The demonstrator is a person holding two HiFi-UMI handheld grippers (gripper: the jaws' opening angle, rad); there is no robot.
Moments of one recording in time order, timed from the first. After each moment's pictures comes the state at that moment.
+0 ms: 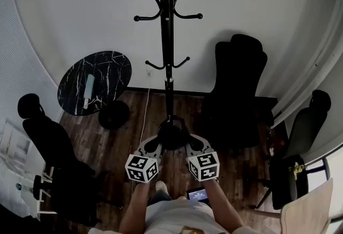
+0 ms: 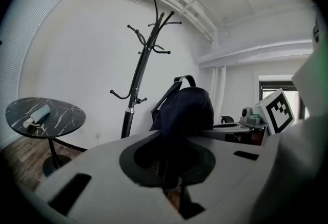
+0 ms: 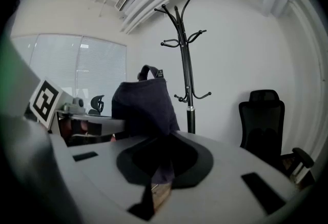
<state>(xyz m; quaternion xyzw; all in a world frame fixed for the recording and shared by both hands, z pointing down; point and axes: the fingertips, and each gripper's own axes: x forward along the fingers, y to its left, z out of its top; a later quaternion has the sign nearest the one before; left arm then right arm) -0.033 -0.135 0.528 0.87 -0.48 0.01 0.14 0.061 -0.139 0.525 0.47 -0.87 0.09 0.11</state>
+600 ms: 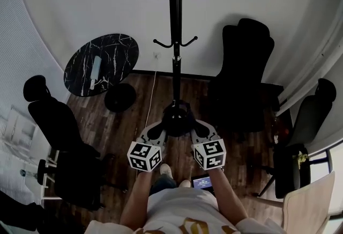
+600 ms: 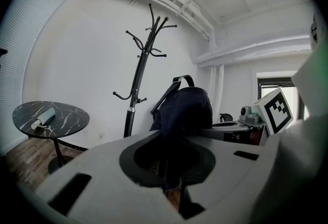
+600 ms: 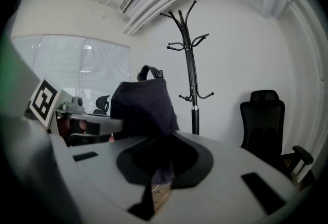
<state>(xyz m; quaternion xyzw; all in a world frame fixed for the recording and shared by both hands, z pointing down) -0.041 -0.088 0.524 0.87 -0.48 0.01 0.12 0.054 -0.096 0.523 0.46 -0.88 0.08 0.10</state>
